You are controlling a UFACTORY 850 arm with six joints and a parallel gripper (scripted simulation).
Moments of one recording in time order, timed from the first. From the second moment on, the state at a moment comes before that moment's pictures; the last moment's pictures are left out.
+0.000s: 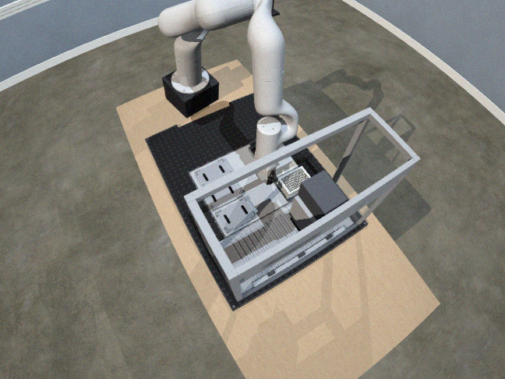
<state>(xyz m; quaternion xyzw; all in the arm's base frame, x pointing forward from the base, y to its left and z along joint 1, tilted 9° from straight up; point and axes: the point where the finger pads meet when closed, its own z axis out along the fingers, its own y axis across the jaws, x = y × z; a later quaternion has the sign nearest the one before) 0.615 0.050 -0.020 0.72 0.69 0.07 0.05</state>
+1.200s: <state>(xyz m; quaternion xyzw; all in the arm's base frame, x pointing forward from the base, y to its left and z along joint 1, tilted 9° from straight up) 0.615 0.056 -0.020 0.72 0.69 0.07 0.05</state>
